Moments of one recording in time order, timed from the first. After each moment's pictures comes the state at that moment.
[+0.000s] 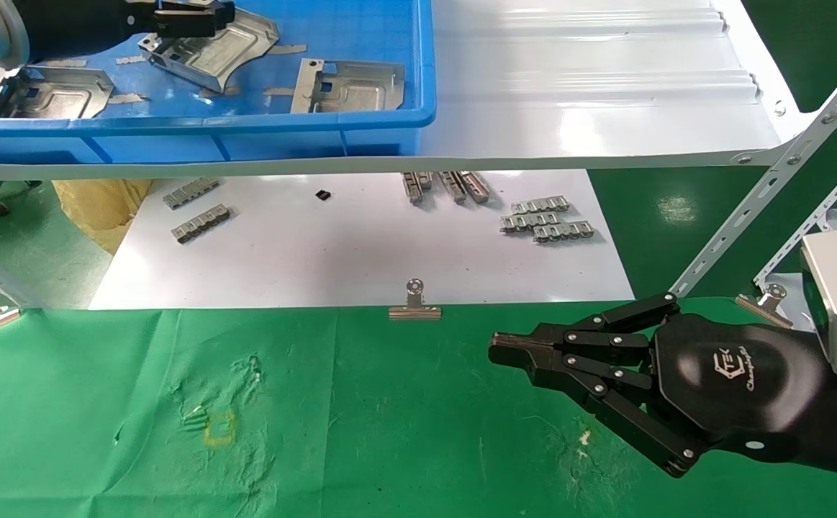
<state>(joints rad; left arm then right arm) -2.03 1.14 0.53 -0.11 1.37 0.83 -0.10 1.08 -0.56 -0.38 1.23 -0.63 -1.42 0.10</state>
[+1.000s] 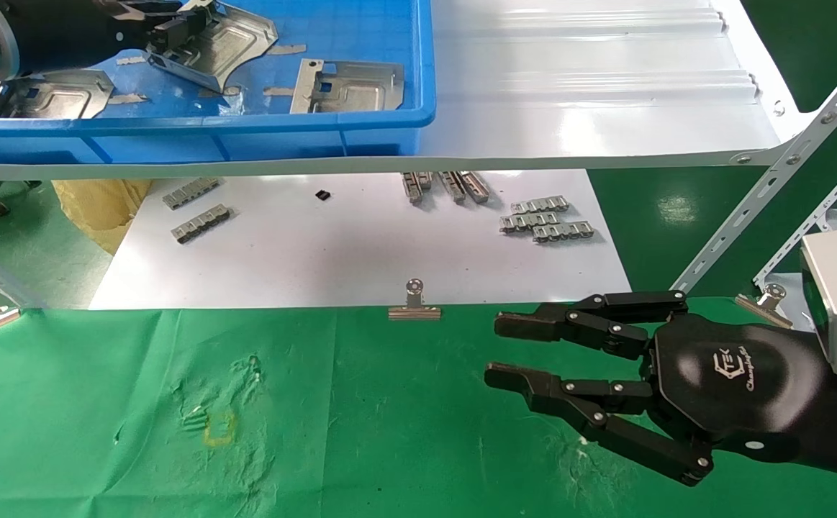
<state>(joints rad) -2.07 1.16 0.56 0.00 1.41 0.79 -0.08 1.08 -0.56 -0.38 1.23 -0.63 -1.42 0.10</state>
